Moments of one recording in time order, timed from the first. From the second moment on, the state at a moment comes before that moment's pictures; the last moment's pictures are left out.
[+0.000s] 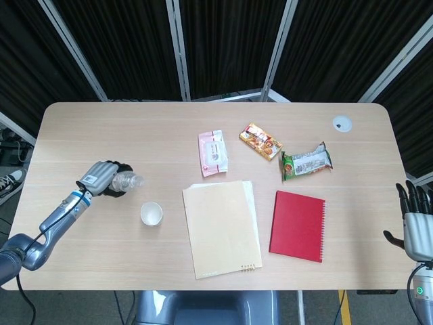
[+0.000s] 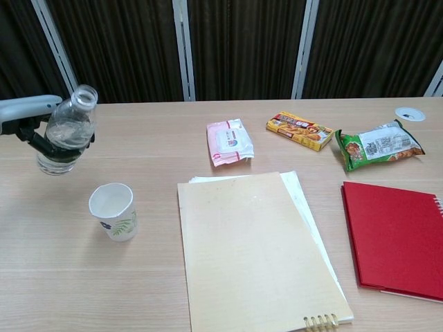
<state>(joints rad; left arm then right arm) -0.74 -1.47 0.00 -0.98 1.51 0.87 -0.63 0.11 -1.19 0.14 -1.47 -1.34 1.45 -0.19</state>
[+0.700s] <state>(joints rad) -0.71 -1.73 -0.22 -0.85 1.27 0.82 -1.21 0.11 -1.20 0.13 -1.45 -1.33 1.43 -0.20</state>
